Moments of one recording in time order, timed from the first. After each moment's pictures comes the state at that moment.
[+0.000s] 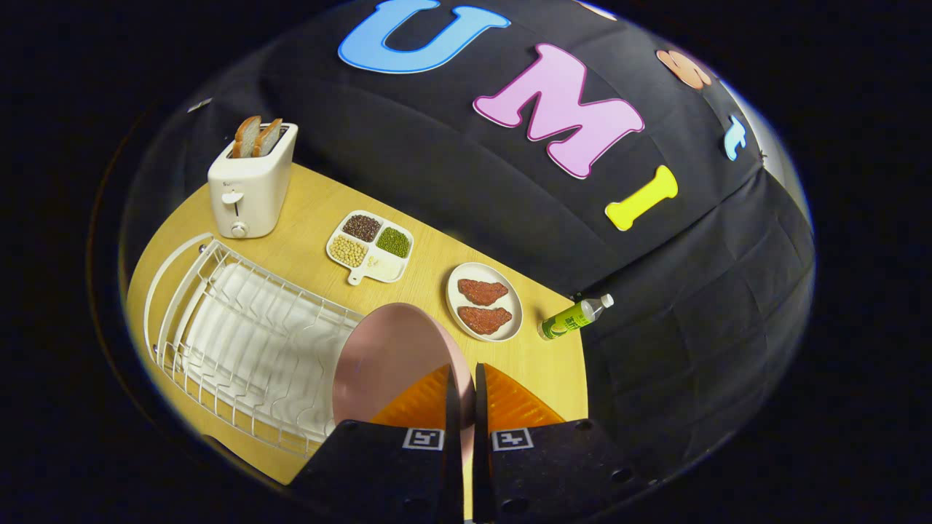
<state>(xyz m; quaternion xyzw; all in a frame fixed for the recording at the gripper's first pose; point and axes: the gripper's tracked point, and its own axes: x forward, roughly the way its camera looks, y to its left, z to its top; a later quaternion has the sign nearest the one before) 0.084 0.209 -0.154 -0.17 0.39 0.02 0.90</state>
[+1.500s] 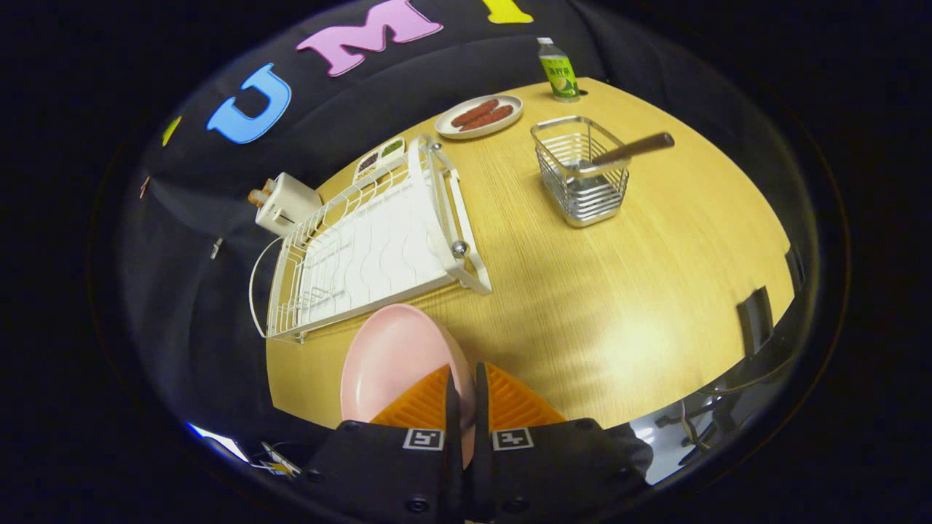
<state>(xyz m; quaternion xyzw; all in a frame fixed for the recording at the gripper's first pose) -0.173 0.172 -0.317 0.32 0.53 0.10 0.77</state>
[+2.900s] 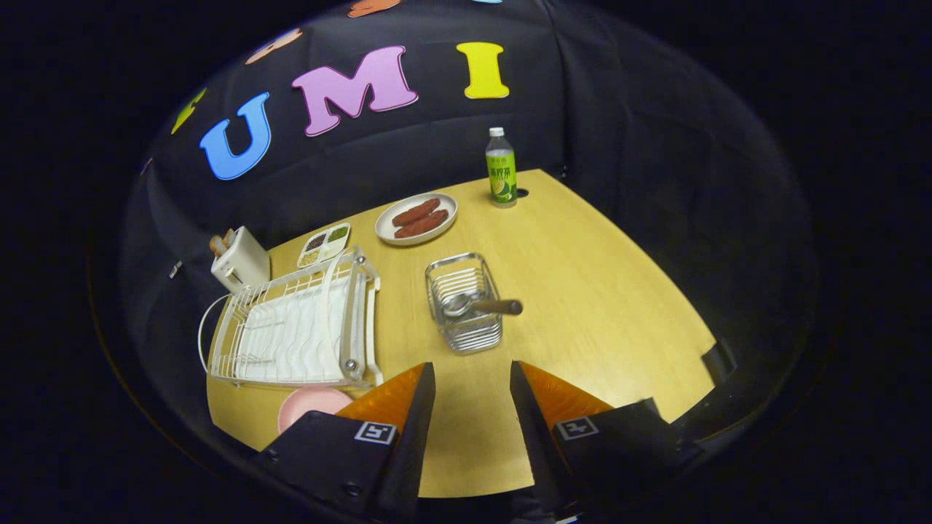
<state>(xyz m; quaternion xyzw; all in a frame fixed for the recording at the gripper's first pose) -0.084 -0.012 -0.293 0.20 0.39 -0.01 0.90</state>
